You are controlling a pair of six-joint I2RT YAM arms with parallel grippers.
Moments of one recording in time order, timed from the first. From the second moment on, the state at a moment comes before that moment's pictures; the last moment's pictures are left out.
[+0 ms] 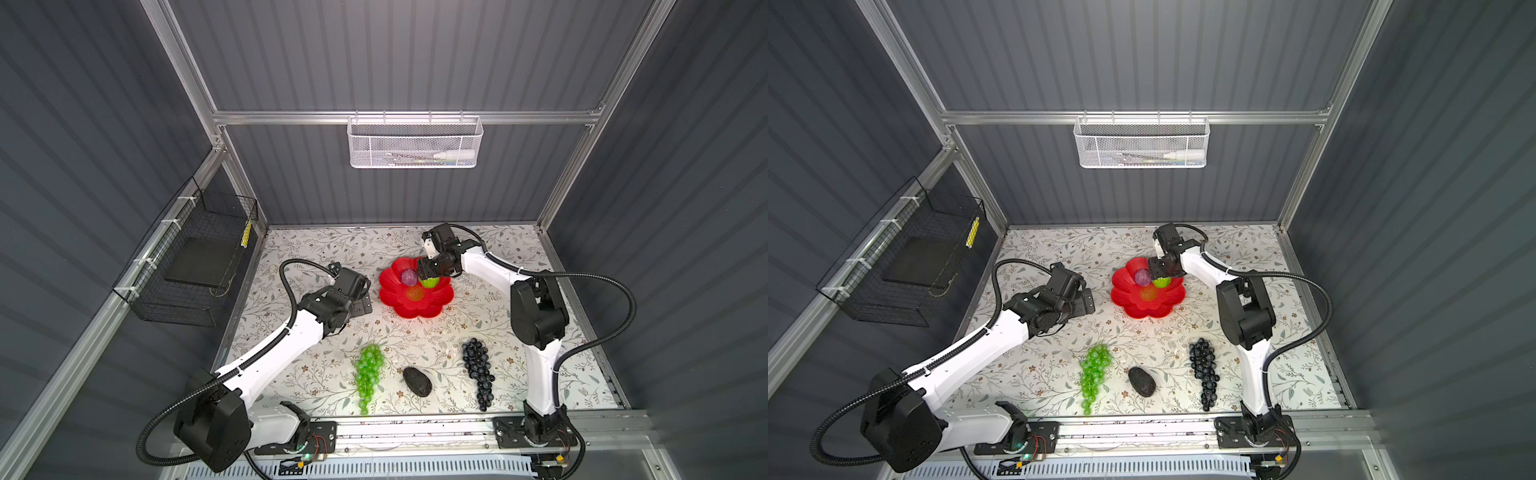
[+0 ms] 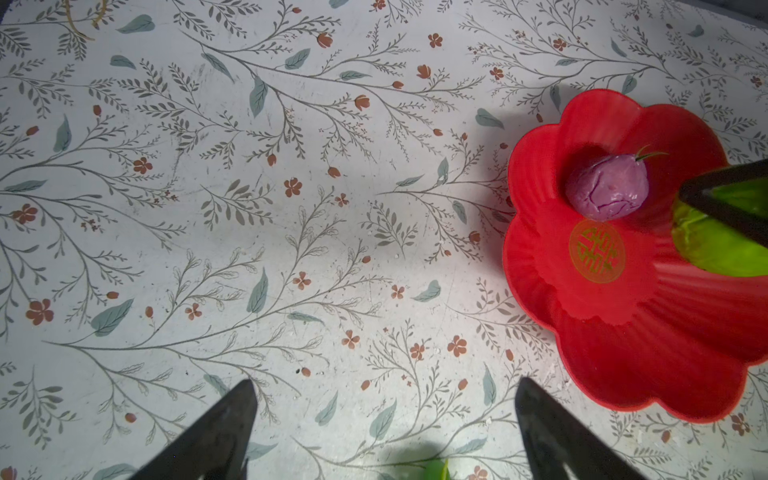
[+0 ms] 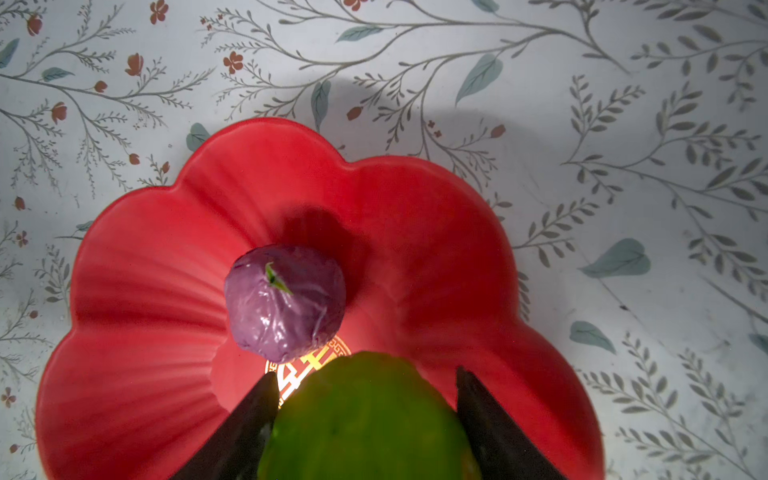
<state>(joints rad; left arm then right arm) -0.60 1.28 0.99 -0.67 -0.34 -0.67 0.46 2.12 1.69 -0.60 -0.10 0.16</state>
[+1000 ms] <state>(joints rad) -0.60 1.29 1.00 -0.74 -0.30 -0.68 0.46 2.21 1.73 -0.57 -0.10 0.17</state>
